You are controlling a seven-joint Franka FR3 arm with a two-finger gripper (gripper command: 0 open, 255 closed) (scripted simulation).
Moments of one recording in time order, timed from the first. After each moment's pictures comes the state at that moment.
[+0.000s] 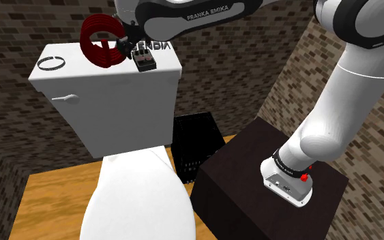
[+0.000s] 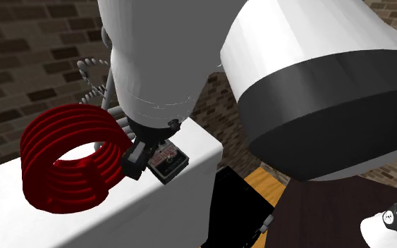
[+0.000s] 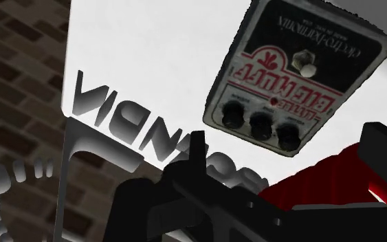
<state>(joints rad) 0.12 0.20 0.44 -1.68 -0.56 2.07 0.59</state>
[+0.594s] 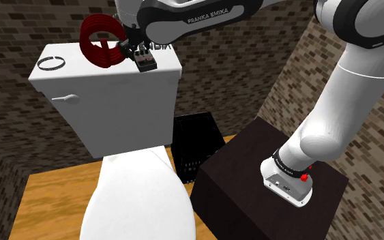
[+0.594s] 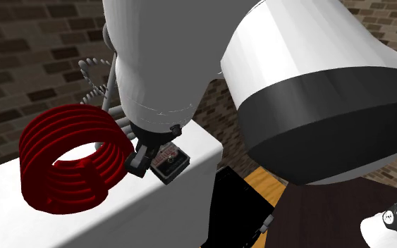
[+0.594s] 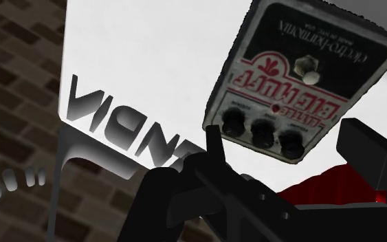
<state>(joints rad) 0.12 0.20 0.44 -1.70 -0.57 2.08 0.60</state>
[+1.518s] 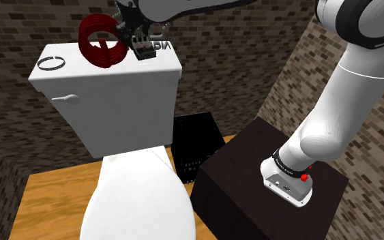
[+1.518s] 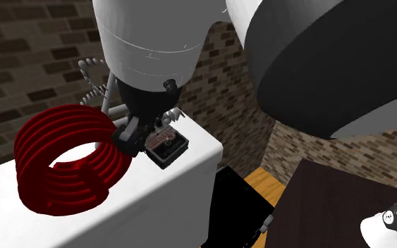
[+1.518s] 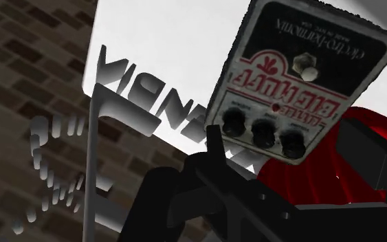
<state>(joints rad) 0.12 0.20 0.45 -1.58 -0.54 1.97 0.54</state>
